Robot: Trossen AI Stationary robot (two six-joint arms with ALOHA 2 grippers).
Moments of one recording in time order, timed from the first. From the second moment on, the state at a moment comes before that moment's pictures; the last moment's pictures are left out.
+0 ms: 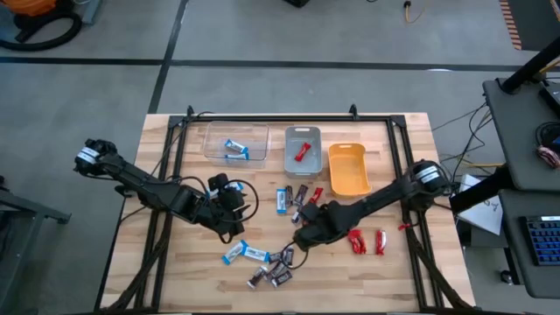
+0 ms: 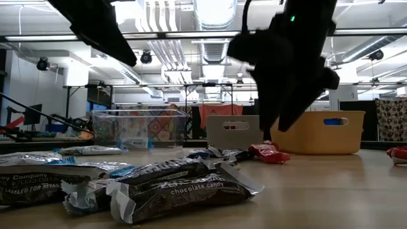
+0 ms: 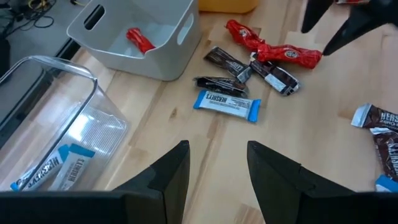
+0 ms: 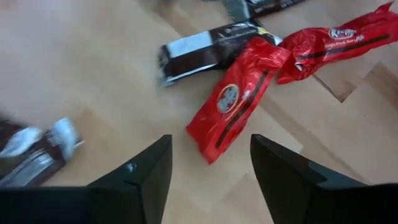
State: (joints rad) left arm -0.44 1.31 0.92 -0.59 -0.67 -0.54; right arm 0.36 1.94 1.36 -0.83 0.29 1.18
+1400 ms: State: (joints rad) left arm -0.44 1.31 0.92 -0.54 -0.70 -0.54; right arm 0.33 1.88 1.36 -0.82 0.23 1.02
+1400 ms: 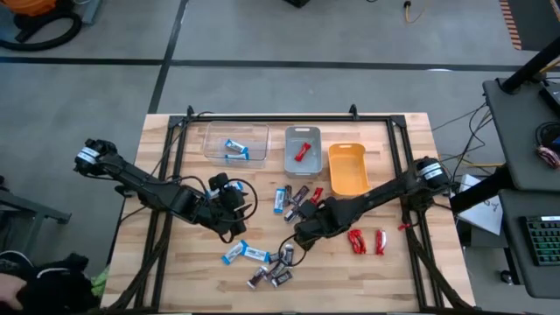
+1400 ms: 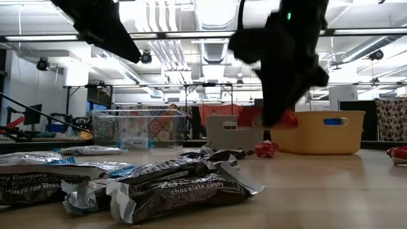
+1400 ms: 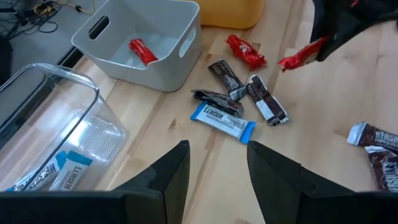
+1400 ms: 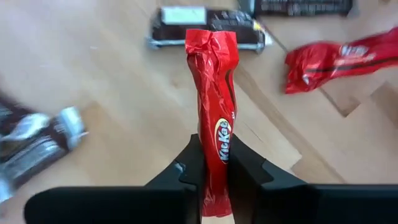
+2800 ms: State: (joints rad) left arm -0.44 1.31 0.92 -0.52 -0.64 -0.57; right arm -0.15 1.76 1.36 -0.67 0.52 0.43
